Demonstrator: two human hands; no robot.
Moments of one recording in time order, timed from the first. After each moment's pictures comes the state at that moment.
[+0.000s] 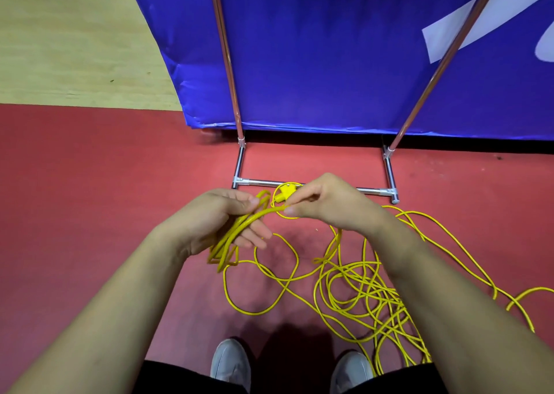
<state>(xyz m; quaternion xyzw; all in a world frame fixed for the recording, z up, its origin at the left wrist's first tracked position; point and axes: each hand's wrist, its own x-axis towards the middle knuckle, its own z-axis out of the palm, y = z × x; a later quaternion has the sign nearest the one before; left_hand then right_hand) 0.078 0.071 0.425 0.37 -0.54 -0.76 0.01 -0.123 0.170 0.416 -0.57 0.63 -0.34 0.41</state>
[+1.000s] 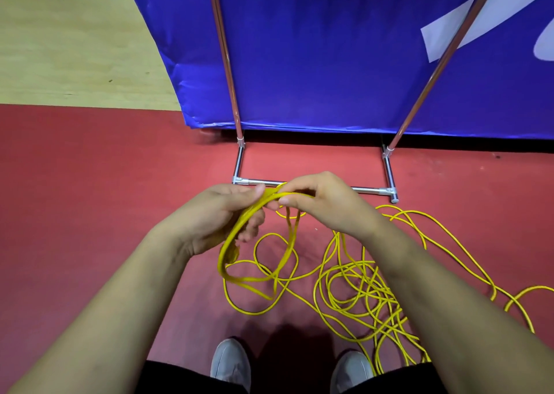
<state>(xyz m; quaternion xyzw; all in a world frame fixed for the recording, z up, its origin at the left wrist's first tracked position) 0.072 0.078 0.431 0.31 -0.55 -0.77 0.04 -0.118 0.166 0.407 -0.60 0.63 -0.36 0.32</state>
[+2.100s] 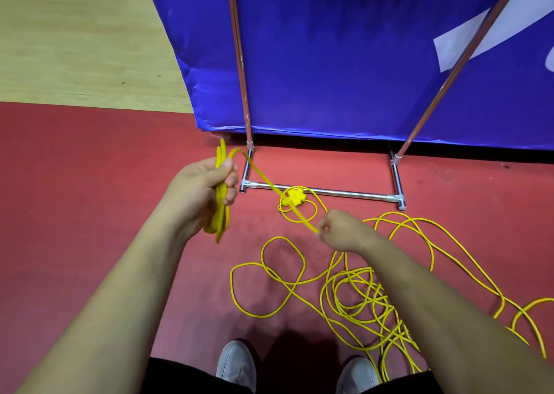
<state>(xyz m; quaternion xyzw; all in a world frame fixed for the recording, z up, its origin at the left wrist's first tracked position) 0.096 0.037 0.430 0.36 -0.52 -0.73 0.27 -0.131 0.168 0.331 -0.54 0.76 -0.05 0.35</state>
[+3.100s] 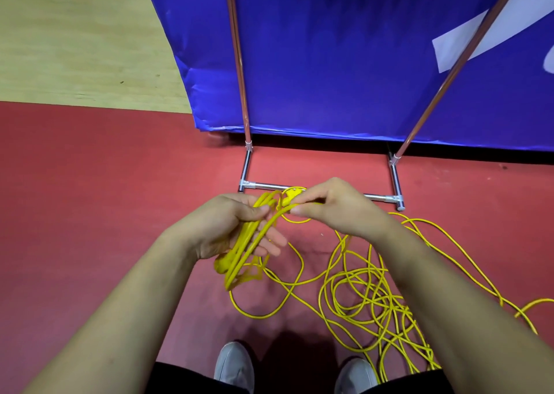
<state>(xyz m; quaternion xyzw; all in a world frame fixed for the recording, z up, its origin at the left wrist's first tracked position) 0.086 0.071 0.430 0.34 -0.49 -0.80 -0.01 -0.116 0.160 0.407 -0.58 0.65 -0.33 0.37</state>
